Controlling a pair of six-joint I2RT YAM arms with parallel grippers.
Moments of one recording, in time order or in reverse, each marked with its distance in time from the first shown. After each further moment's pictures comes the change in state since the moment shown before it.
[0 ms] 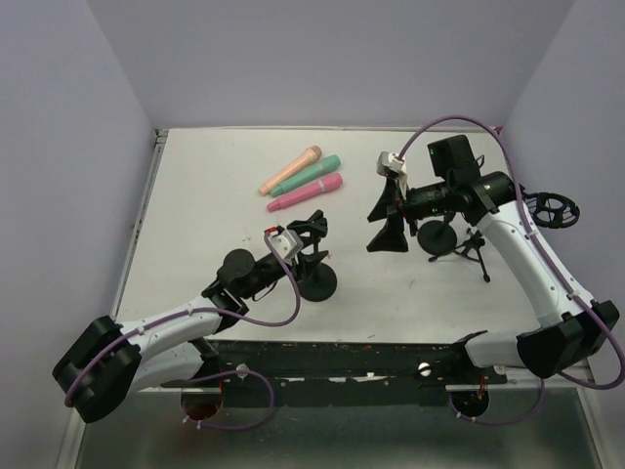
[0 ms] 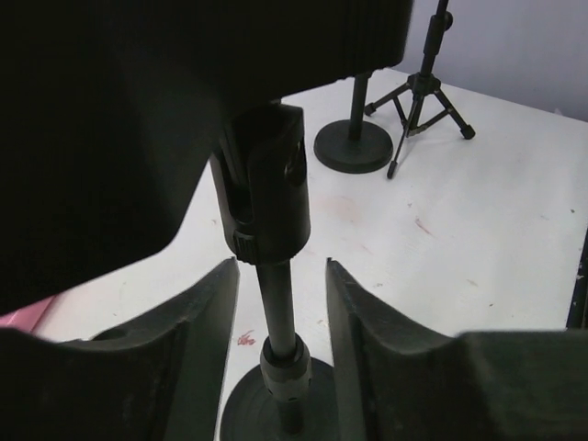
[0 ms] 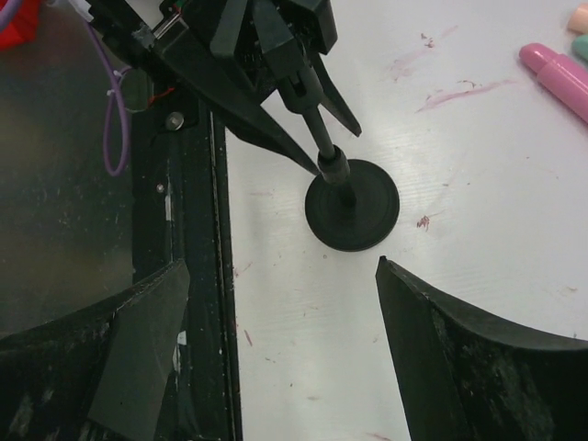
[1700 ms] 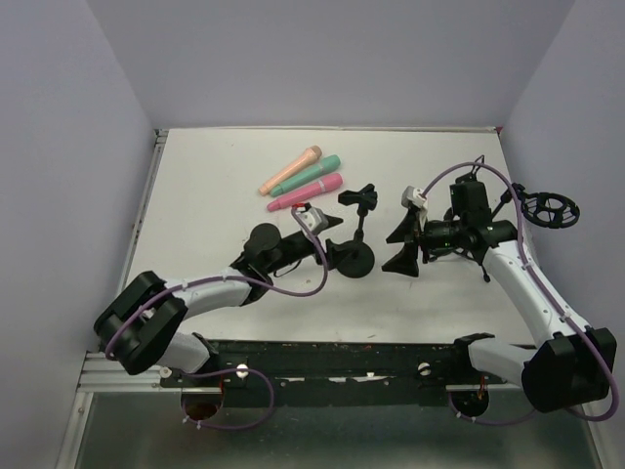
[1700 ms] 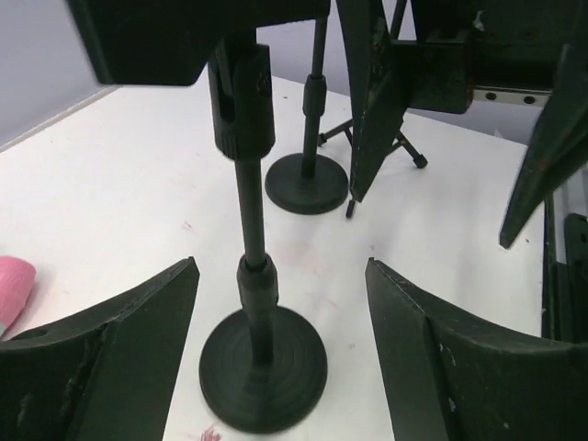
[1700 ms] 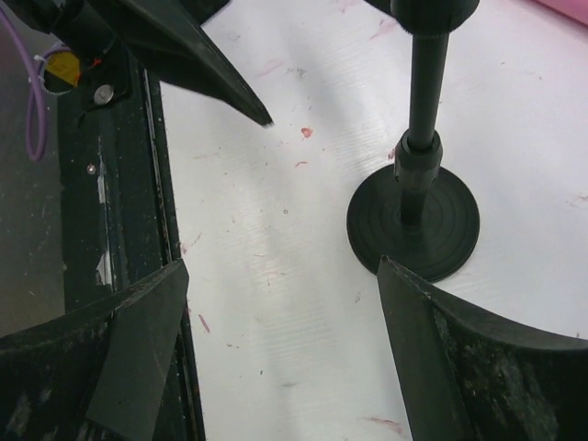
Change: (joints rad) left arm 0.004 0.419 0.261 0.187 0.136 -0.071; right arm -0.207 -0.201 -0.552 0.346 -0.070 -0.028
